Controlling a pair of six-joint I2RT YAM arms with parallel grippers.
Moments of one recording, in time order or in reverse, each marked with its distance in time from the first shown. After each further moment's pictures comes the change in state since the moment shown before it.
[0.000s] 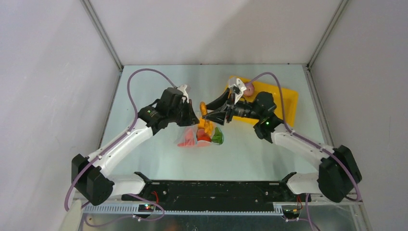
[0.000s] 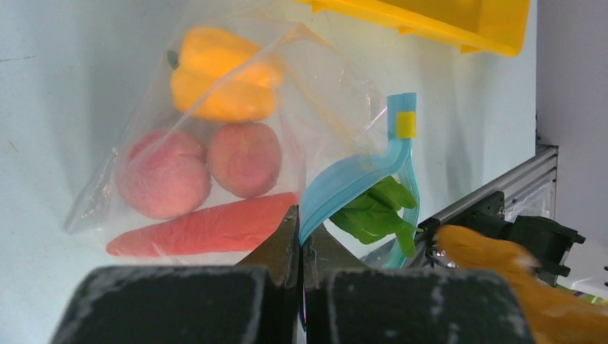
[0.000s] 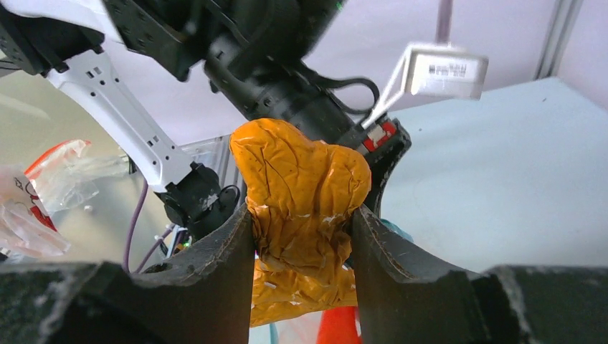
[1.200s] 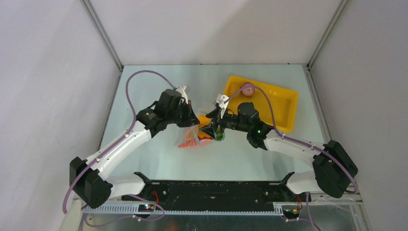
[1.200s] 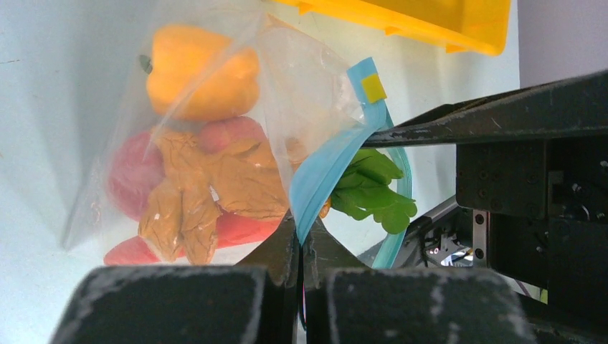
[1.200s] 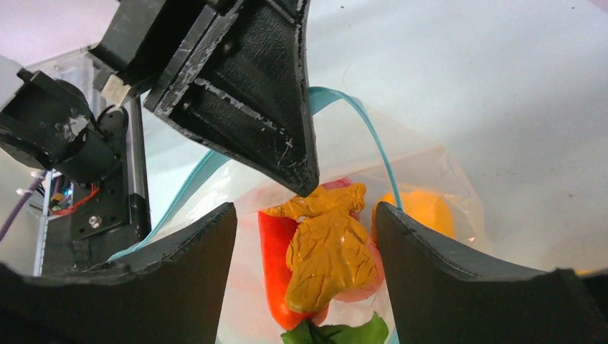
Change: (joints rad) left arm 0.000 -0.041 -0.044 0.044 0.021 -0.006; right arm 0.141 0.099 -0.097 -0.177 0.346 -0.269
